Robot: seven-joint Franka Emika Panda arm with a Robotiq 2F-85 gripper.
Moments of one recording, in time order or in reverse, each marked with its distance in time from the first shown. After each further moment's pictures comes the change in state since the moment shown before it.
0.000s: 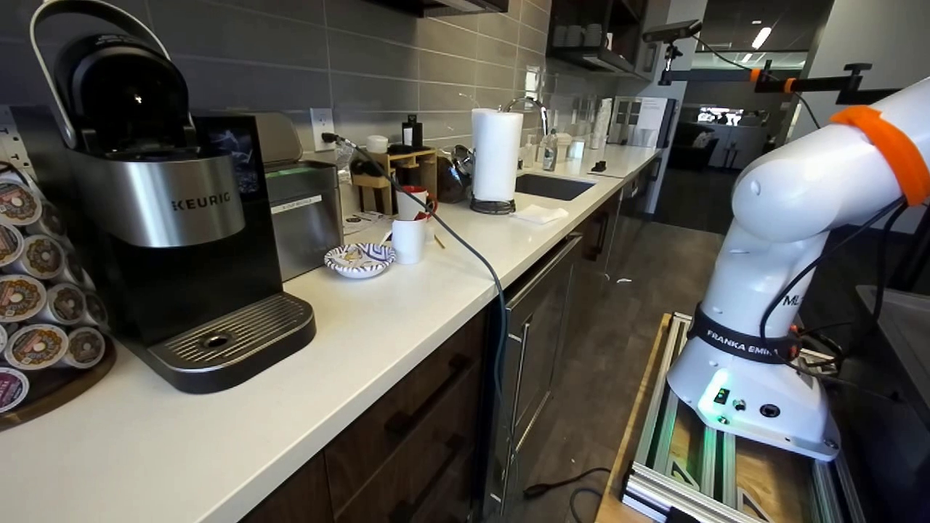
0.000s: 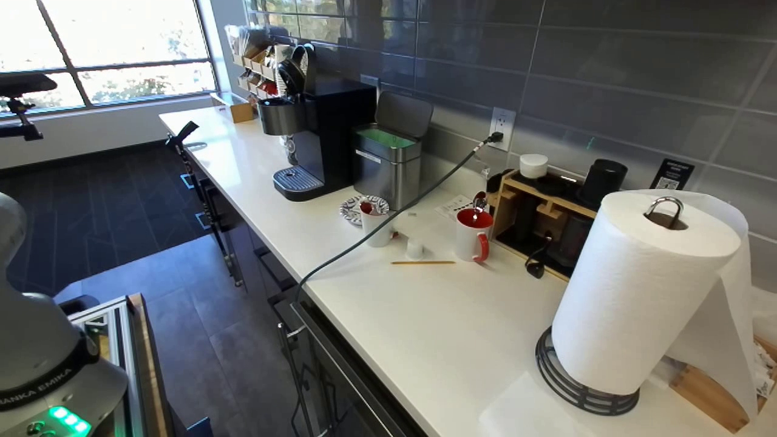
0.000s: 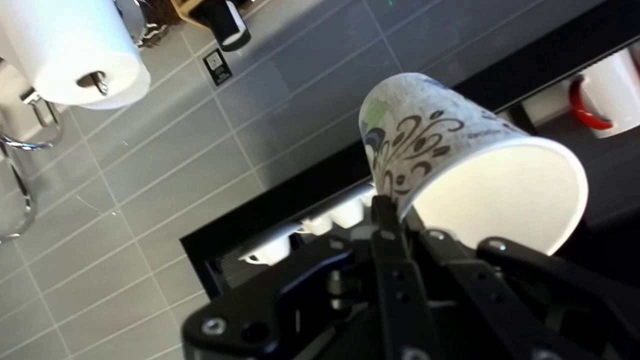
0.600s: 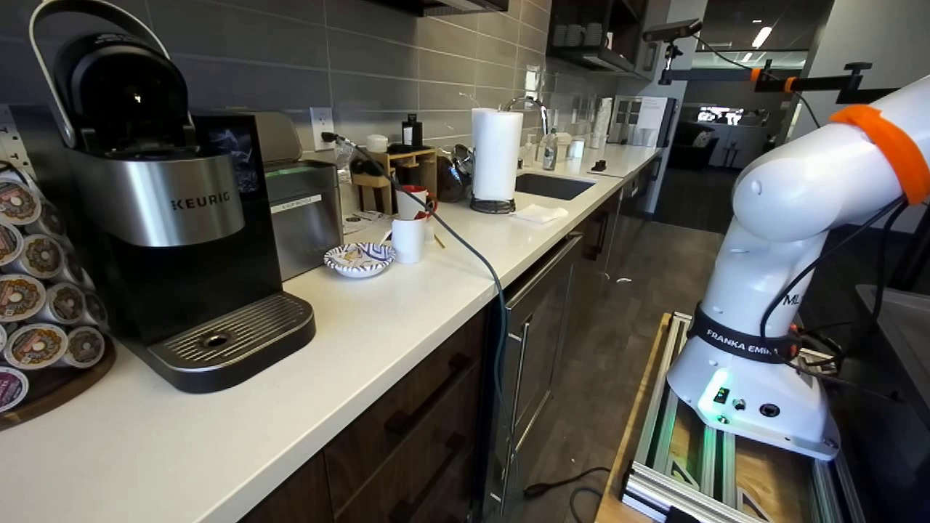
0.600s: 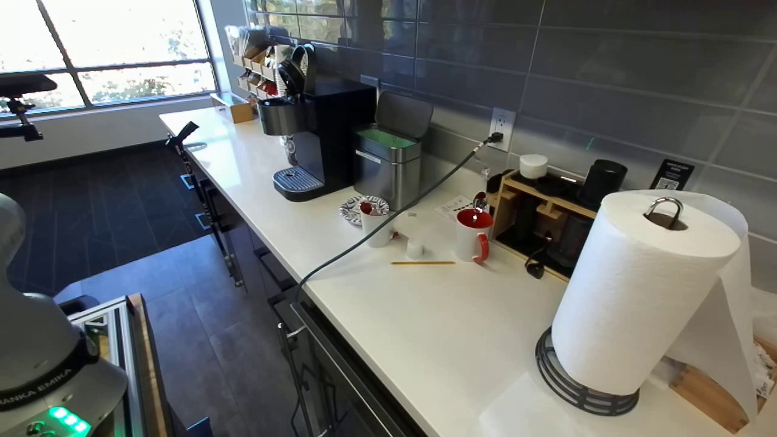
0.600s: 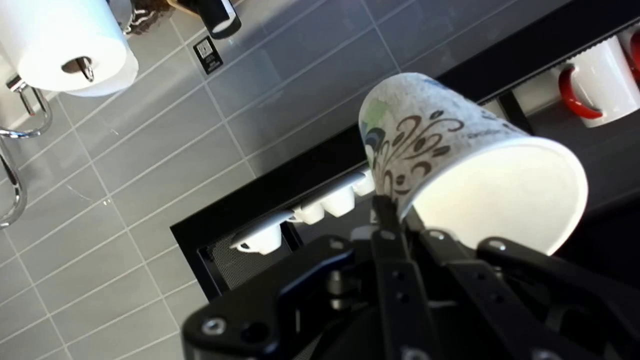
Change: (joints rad) arm 0.010 0.008 0.005 0.015 0.000 0.030 0.003
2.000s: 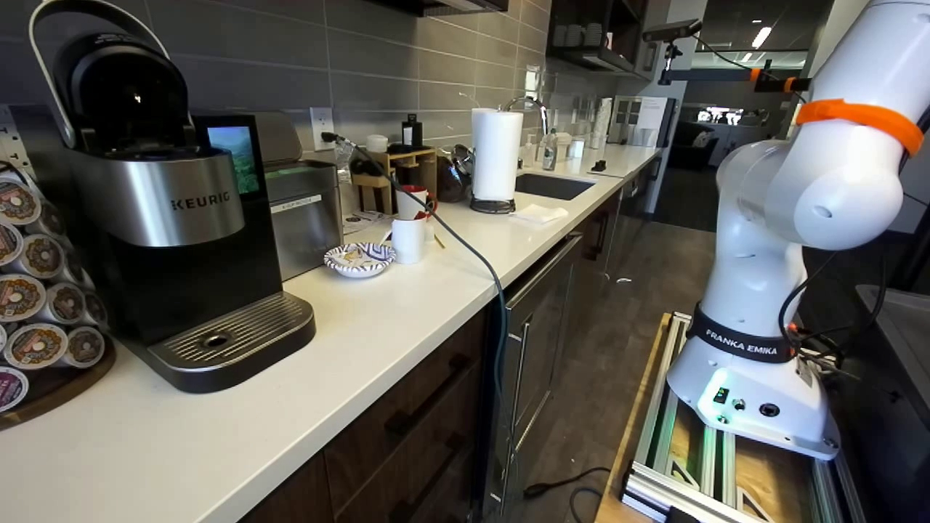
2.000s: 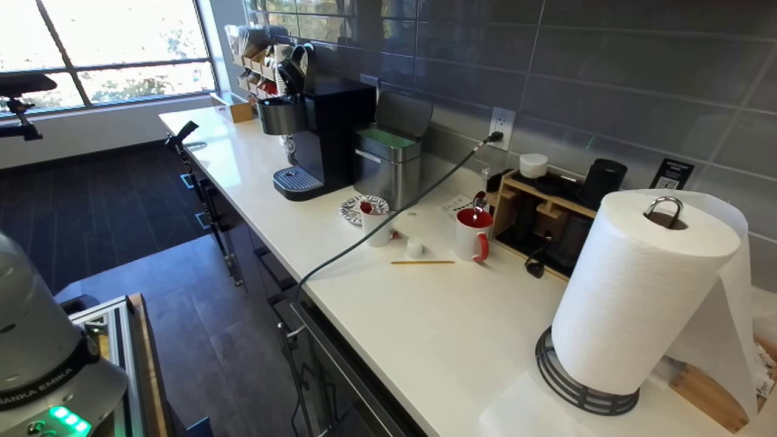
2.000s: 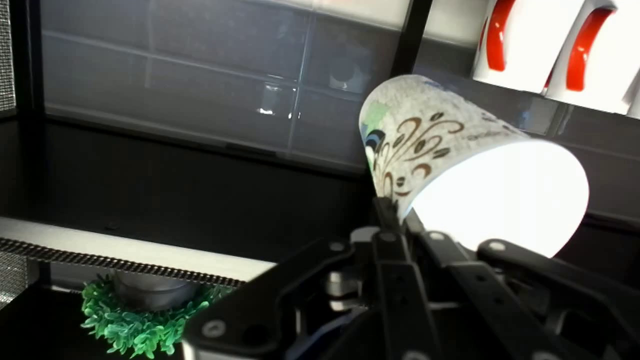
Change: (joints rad) arm 0.528 0.528 -0.167 0.559 -0.043 0.321 -0.616
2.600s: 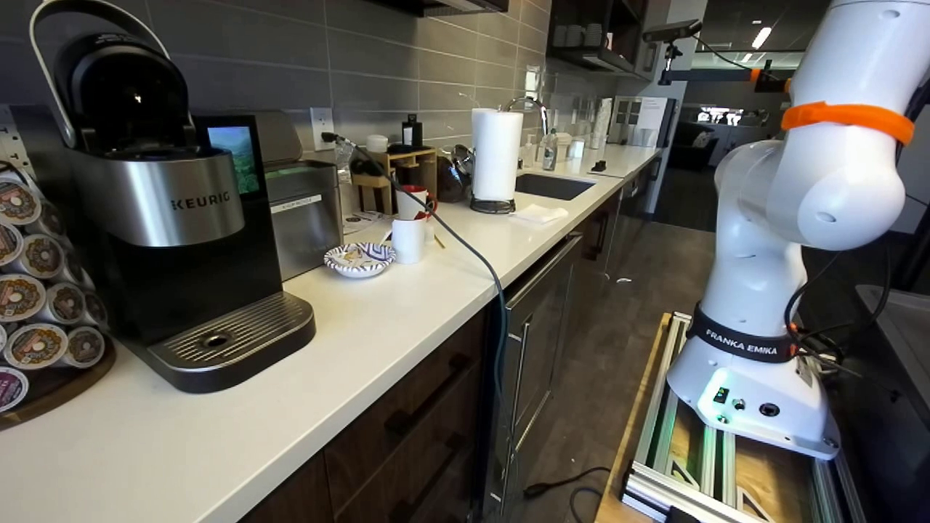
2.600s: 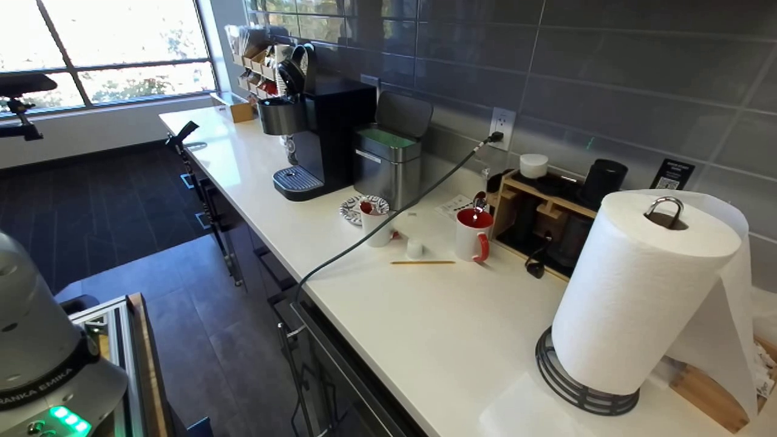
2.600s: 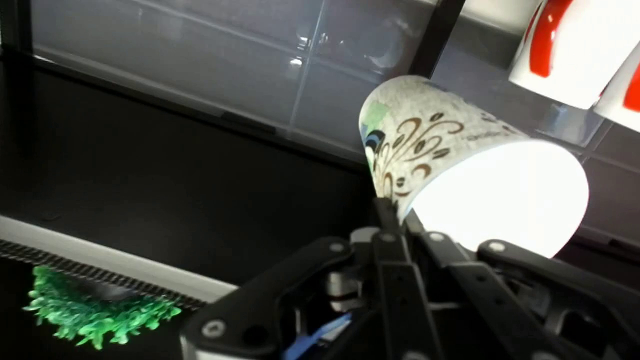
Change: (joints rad) arm 0.029 0.178 -0.006 0.020 -0.004 0.300 -0.039
